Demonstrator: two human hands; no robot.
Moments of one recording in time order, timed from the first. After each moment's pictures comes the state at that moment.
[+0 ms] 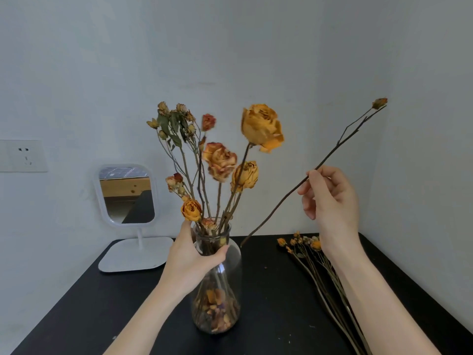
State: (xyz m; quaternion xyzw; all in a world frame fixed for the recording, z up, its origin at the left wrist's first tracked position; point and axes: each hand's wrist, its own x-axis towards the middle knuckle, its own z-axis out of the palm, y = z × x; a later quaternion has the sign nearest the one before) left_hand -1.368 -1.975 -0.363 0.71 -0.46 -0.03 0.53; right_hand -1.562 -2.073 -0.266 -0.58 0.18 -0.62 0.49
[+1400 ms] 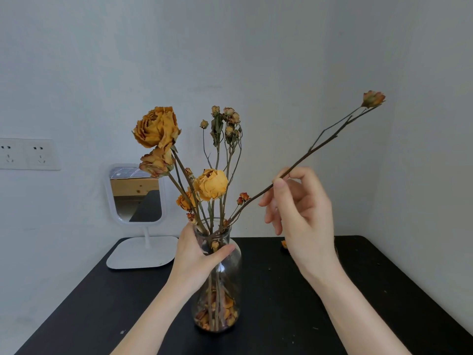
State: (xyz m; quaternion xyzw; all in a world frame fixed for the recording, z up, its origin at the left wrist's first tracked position) left_hand -1.376 -1.971 -0.359 0.69 -0.45 -0.03 0.56; right_hand -1.544 -2.022 -0.267 -0.70 0.01 -0.58 0.41
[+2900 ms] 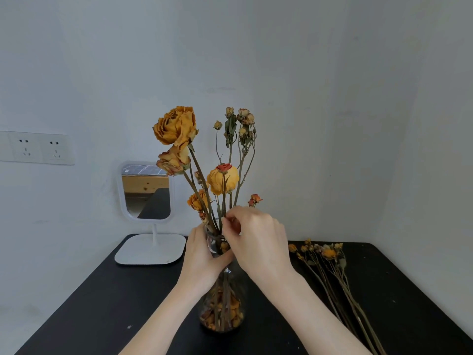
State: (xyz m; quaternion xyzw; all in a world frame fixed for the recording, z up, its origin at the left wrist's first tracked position) left_hand -1.367 -1.977 -0.372 0.69 -0.45 0.01 0.57; right_hand -1.489 -2.005 -0.292 -0.87 0.18 -0.46 0.05
